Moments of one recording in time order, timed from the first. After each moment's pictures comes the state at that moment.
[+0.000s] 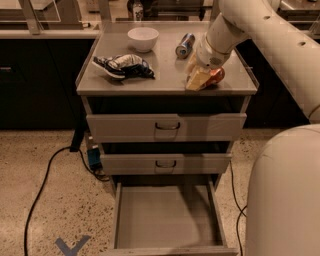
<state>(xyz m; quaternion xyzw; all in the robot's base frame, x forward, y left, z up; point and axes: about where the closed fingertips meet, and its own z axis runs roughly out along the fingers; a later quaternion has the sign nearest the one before) 0.723 -0.113 0.852 -0.70 0.67 0.01 0.24</state>
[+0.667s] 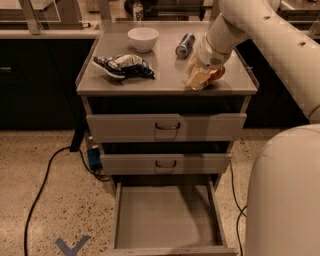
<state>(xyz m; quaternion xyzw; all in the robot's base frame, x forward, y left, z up) 0.723 -0.113 0.852 -0.70 0.67 0.01 0.24</state>
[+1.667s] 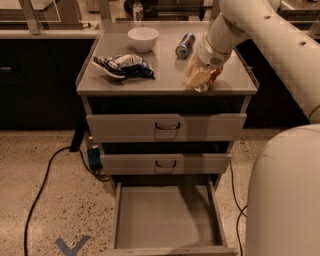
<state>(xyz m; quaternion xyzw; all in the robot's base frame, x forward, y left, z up) 0.723 -0.113 0.852 -0.70 0.67 0.01 0.24</state>
